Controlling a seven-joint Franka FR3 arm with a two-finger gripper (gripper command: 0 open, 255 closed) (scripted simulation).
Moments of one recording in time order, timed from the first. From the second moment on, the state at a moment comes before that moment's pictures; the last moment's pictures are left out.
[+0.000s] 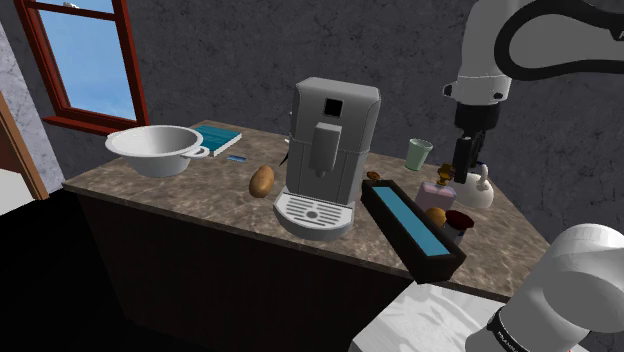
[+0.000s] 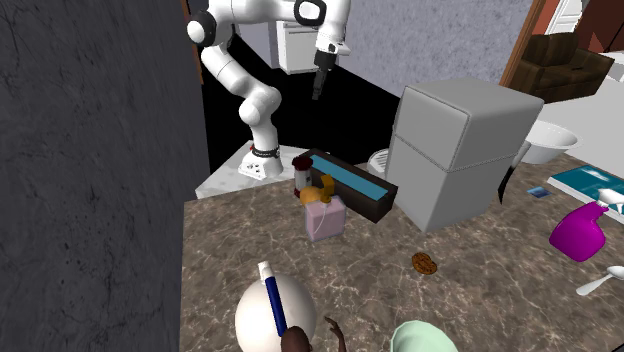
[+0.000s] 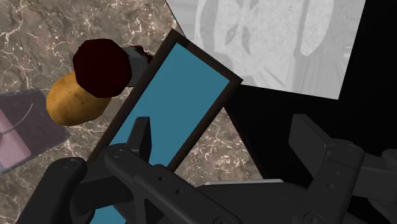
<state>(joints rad) -0.01 -0.83 0.07 -2.44 -0.09 1.42 -0.12</state>
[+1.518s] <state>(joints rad) -0.14 -0.52 -0.48 -2.51 -0.33 1.99 -0.57</state>
